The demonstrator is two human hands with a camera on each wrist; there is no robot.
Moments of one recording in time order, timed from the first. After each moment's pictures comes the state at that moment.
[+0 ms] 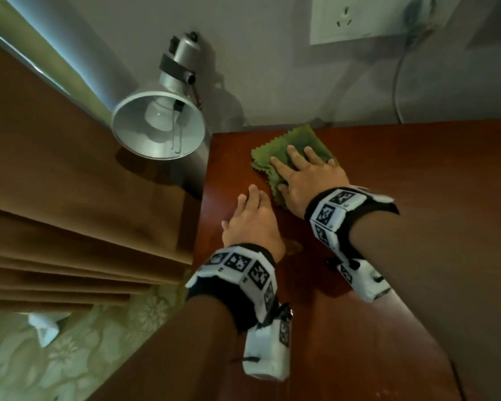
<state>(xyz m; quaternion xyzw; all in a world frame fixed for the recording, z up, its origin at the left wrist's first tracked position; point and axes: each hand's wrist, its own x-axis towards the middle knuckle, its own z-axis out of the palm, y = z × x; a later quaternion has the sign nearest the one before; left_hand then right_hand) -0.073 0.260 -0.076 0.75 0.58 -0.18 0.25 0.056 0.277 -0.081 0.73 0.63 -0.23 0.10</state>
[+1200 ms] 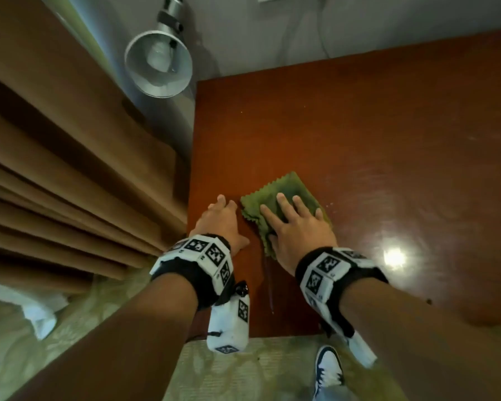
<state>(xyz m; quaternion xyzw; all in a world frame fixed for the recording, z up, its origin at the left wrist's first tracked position) -0.201 0.073 -0.072 0.79 0.54 -0.22 0.19 -0.078 -0.020 -0.088 0.75 0.60 -0.25 0.09</state>
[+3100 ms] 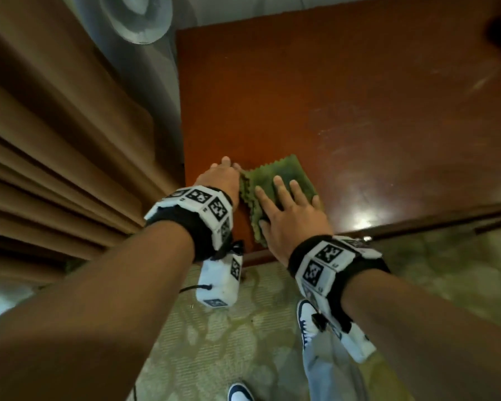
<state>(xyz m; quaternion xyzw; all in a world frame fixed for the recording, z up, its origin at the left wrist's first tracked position) -0.239 0.025 -0.072 0.87 0.40 -0.26 0.09 -0.170 -0.103 -0.093 0.80 0.53 -0.26 0.10</state>
